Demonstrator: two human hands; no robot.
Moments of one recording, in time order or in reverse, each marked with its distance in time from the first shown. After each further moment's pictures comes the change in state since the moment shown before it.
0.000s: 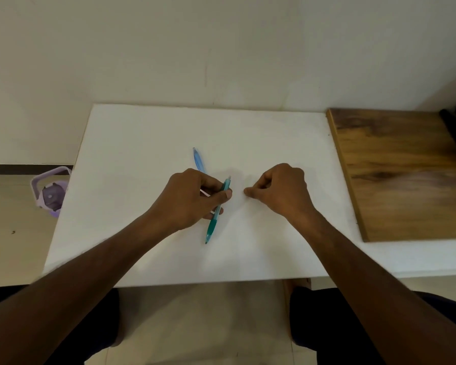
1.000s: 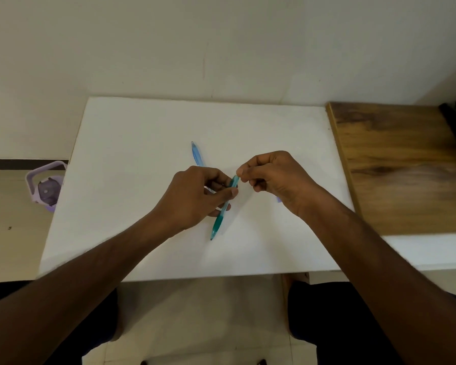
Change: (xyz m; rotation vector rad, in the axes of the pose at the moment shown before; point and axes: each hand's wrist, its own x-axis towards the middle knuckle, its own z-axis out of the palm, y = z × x) left_hand -0.005 0.003 0.014 -0.037 0.011 0.045; right_hand -0.009 -0.020 -0.024 0.659 -0.287 0.043
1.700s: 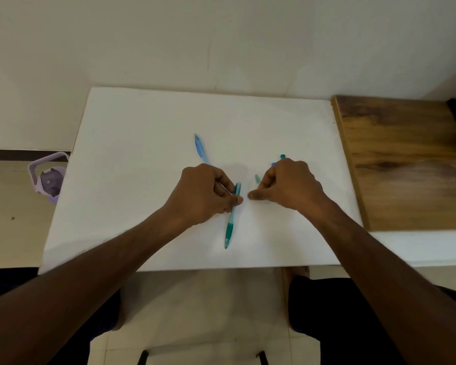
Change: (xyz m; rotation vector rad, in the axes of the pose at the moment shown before) left_hand -0.002 -0.002 0.009 0.198 0.010 -0.066; right_hand 0.005 0.029 -0.005 -0.883 0.104 0.062
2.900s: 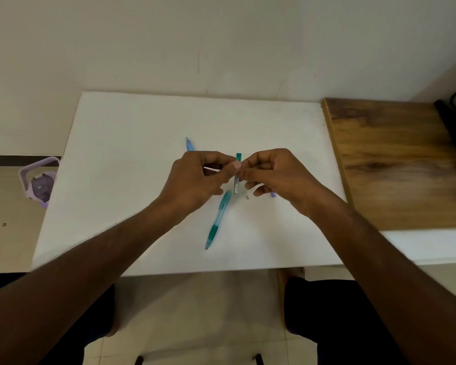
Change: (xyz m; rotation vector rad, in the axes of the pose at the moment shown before) left_hand 0.006 0.022 -0.005 -0.205 0.158 0.079; right_hand -0.008 -0.002 -0.021 0.782 -0.117 -0.198
